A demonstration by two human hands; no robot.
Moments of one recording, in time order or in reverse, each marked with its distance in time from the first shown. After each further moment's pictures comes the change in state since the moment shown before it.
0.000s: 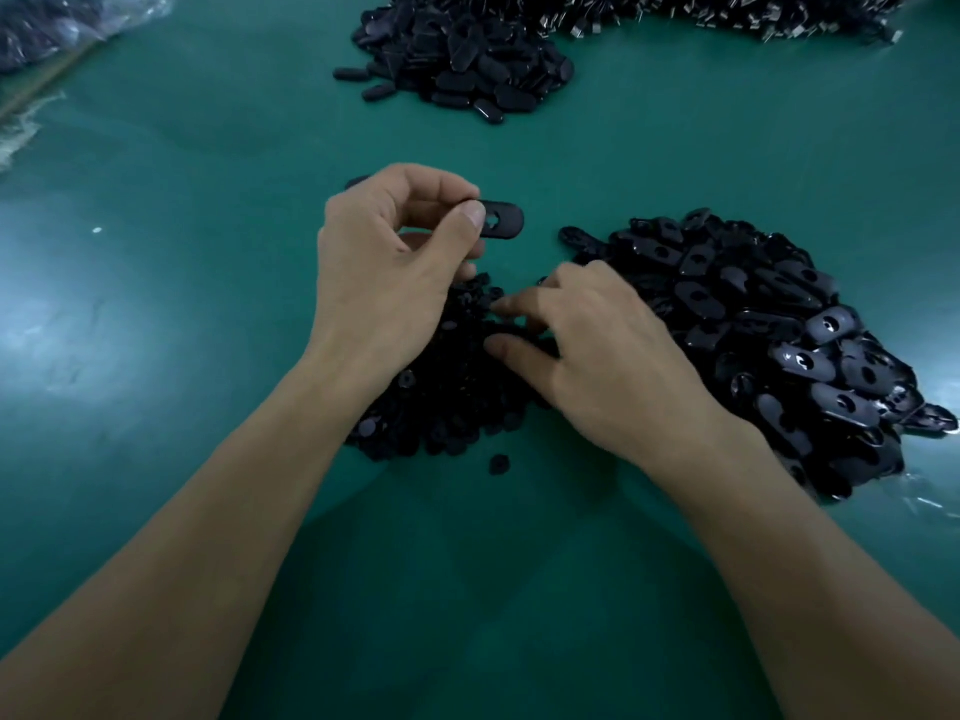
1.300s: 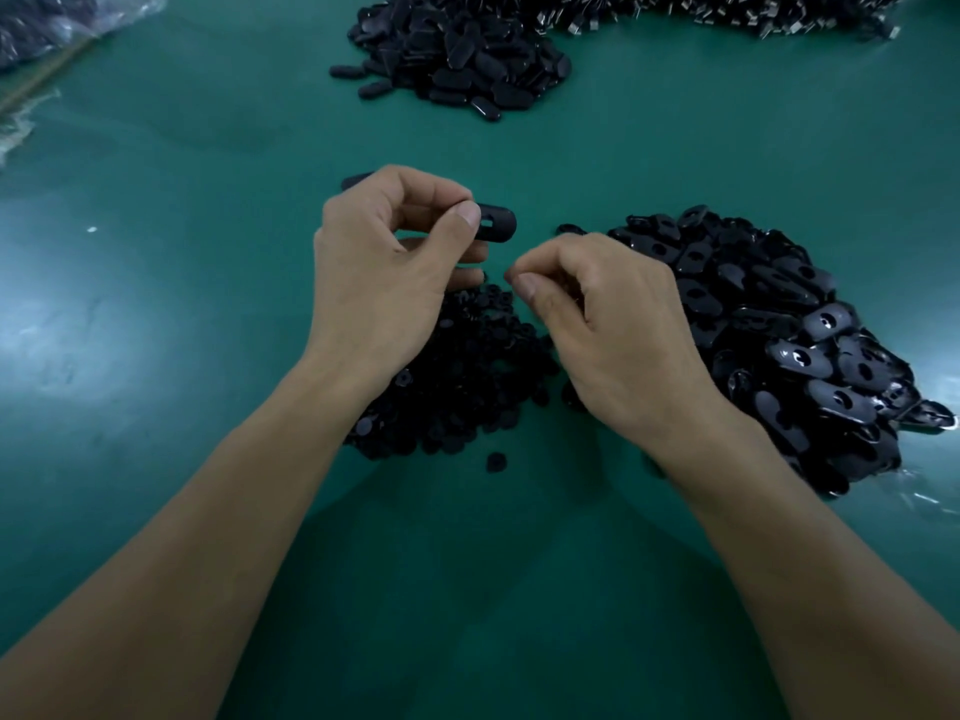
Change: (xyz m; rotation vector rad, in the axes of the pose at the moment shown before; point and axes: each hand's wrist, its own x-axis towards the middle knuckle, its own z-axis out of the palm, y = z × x) left_hand -0.002 -0.001 0.000 -0.059 -0.005 -0.055; right_hand 0.003 0.000 -0.003 0.406 0.225 0.076
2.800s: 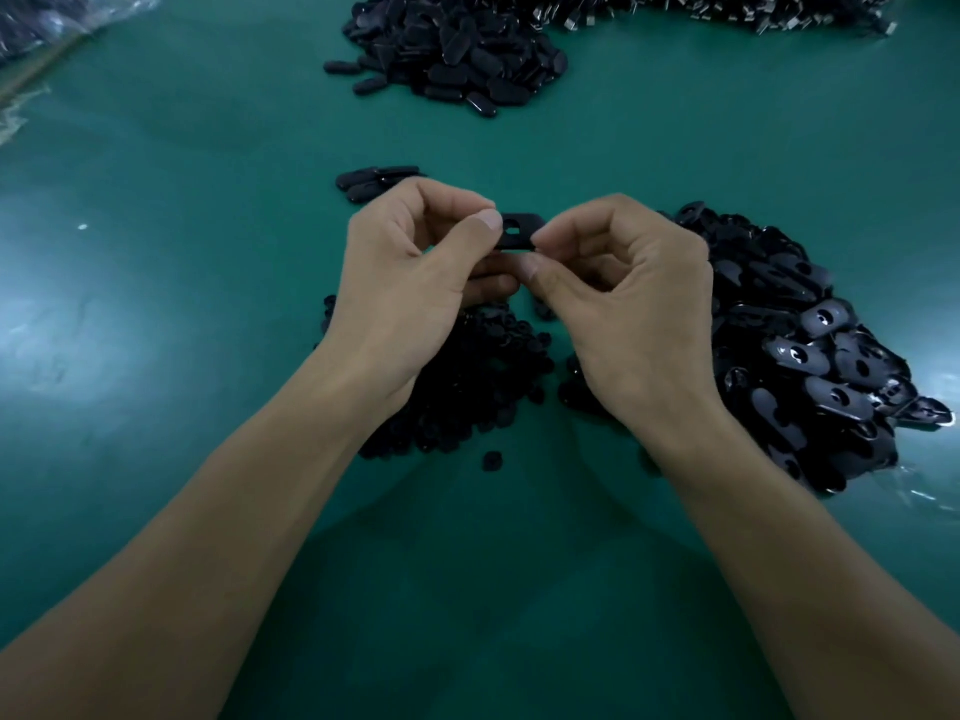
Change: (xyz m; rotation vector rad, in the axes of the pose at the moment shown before) left_hand -0.012 0.014 0.016 -0.261 -0.080 -0.232; right_hand 0.002 0.000 0.004 0.381 0.268 0.057
